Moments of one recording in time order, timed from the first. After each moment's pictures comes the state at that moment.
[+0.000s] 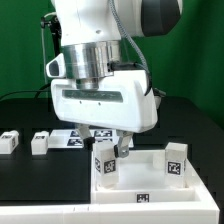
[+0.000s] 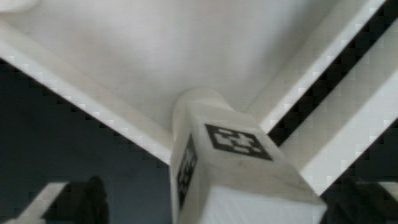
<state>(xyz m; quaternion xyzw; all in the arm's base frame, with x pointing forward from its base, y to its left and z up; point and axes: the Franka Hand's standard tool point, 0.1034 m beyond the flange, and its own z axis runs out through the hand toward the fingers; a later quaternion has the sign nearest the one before) 0.603 -0.003 0.085 -0.91 0.41 -0.03 0.06</state>
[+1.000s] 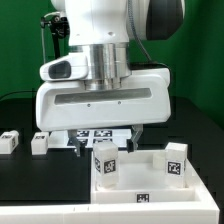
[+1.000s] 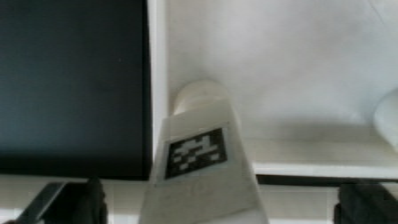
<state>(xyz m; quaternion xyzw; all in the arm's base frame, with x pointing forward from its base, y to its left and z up) 0.604 0.001 0.082 -0.99 -0.09 -0.05 0.01</state>
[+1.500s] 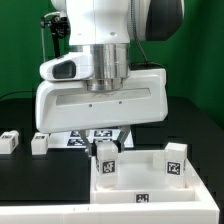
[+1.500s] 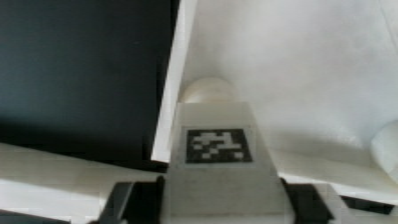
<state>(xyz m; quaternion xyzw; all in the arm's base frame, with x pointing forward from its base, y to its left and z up) 0.605 -0.001 0.083 -0.99 -0.11 -0.05 0.01</state>
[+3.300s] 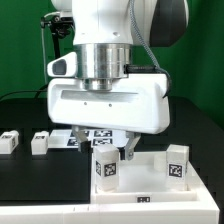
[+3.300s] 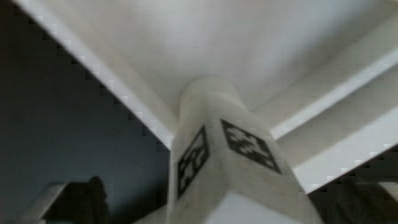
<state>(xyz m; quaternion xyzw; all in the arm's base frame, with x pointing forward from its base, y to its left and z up) 0.609 -0.001 0.082 -0.95 0.30 -0.08 0.02</state>
